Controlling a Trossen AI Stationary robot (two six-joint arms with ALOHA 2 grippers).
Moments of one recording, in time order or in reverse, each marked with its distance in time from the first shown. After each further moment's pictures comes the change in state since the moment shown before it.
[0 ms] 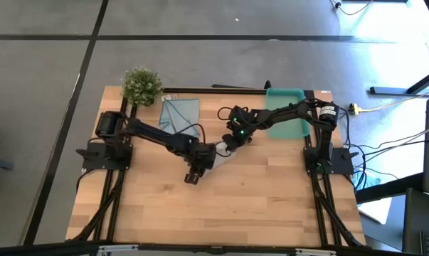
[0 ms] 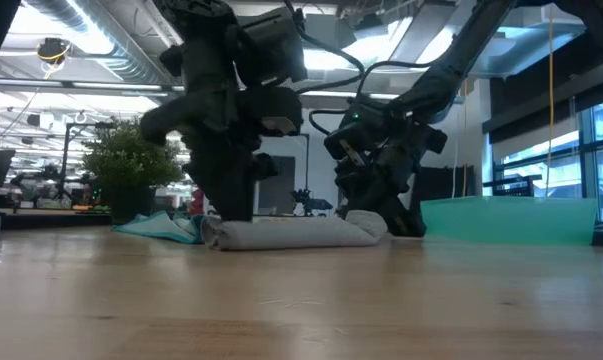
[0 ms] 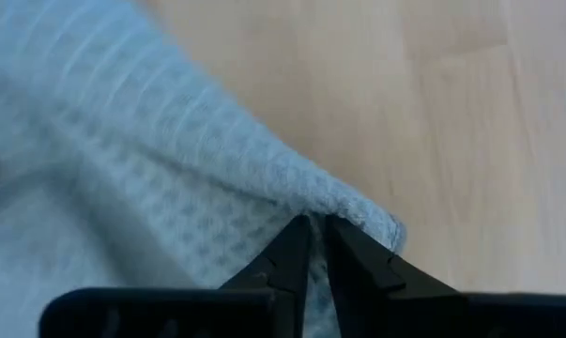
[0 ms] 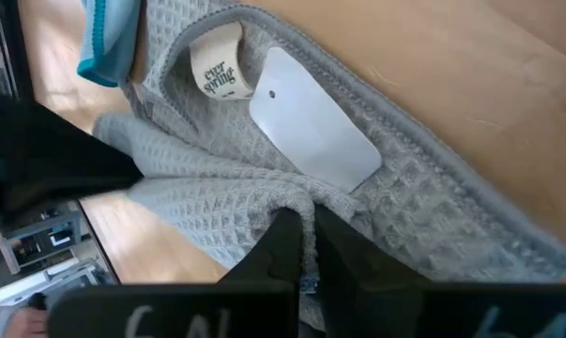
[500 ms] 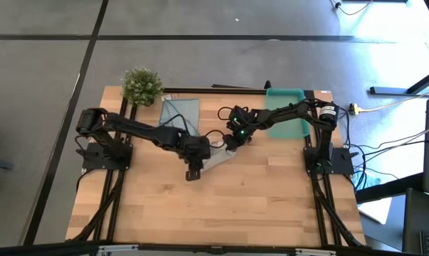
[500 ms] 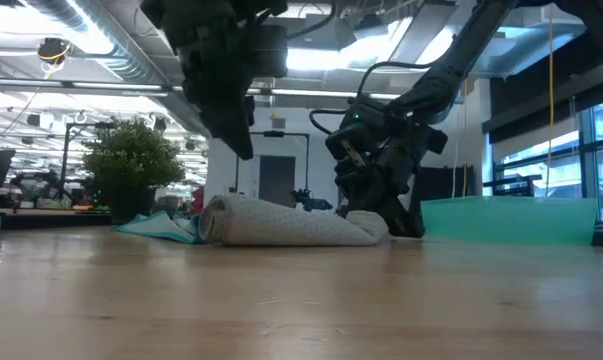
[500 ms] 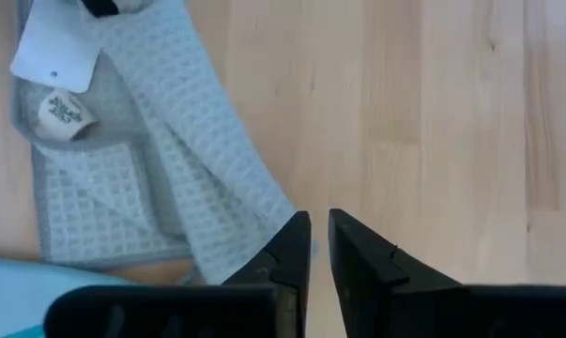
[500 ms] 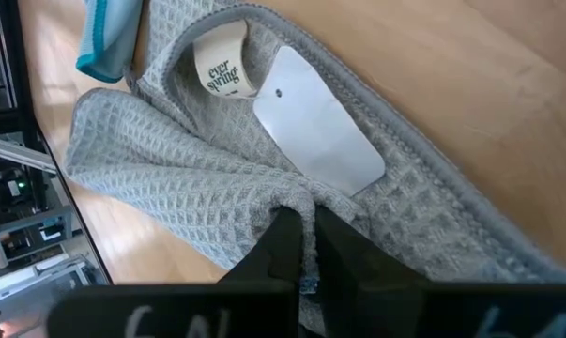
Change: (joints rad) left arm -0.005 -0.197 0.002 -0.048 -0.020 -0.341; right arm 0.001 0.002 -0.002 0.011 0.003 -0.033
